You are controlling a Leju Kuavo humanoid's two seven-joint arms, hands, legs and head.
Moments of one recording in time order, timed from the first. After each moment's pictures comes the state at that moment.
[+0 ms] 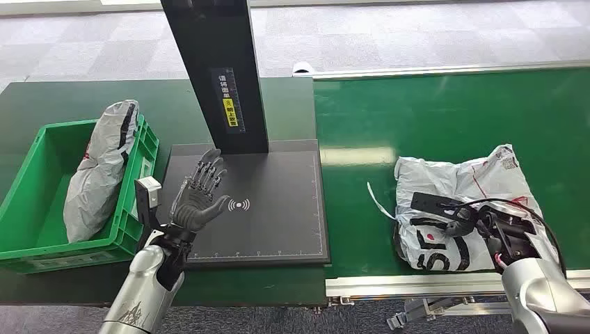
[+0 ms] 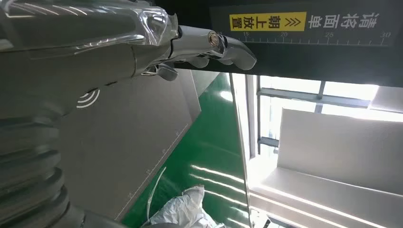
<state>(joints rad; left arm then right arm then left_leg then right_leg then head) -0.34 -0.08 -0.10 -1.05 0.24 -0.39 -0.42 -0.81 -0.31 0.19 -0.32 1.18 0.44 0.03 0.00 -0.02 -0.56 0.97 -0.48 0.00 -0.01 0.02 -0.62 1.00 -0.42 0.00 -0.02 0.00</state>
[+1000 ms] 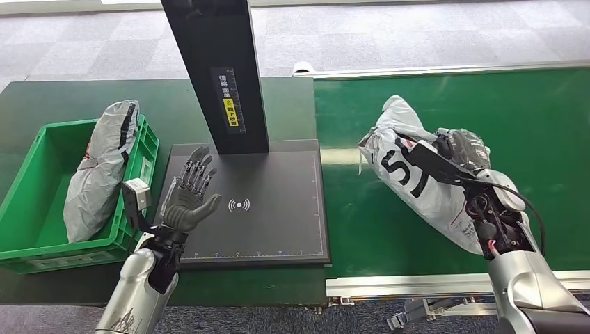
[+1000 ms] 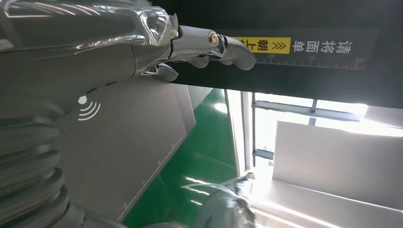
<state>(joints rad) -0.30 -0.07 -0.08 -1.15 0.25 -0.35 -0.39 -0.80 -0.24 0.17 -0.50 0.87 -0.20 -0.36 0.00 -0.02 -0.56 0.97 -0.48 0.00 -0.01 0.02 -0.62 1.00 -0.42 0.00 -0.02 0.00</state>
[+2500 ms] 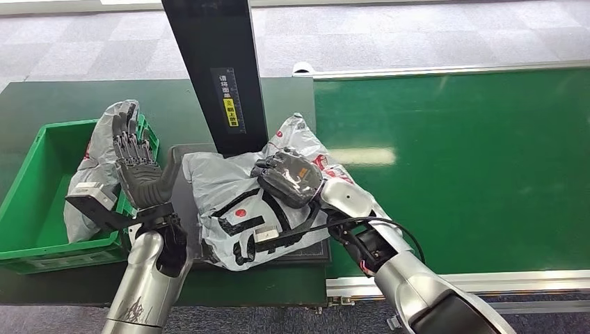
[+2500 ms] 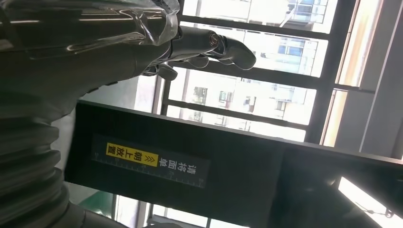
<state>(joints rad) -0.36 -0.15 -0.13 -1.28 0.29 0.25 -0.70 -0.82 0.17 0.77 -0.50 1.03 -0.46 -0.64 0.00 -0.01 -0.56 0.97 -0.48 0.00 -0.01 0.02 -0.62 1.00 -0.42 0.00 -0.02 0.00</state>
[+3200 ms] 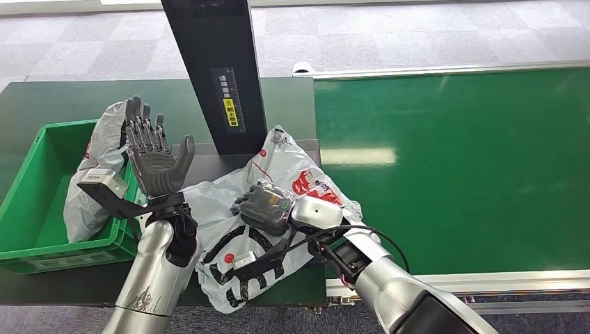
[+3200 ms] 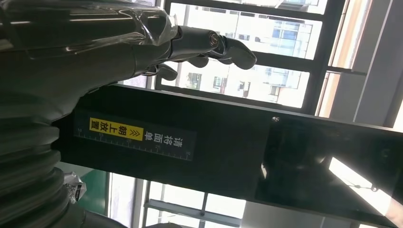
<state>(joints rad) -0.42 -0.16 -0.18 -1.25 0.28 0.24 -0.69 -0.83 0.24 0.92 -0.36 1.06 -0.28 -0.58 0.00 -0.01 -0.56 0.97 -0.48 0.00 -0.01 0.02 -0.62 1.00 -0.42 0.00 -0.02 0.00</state>
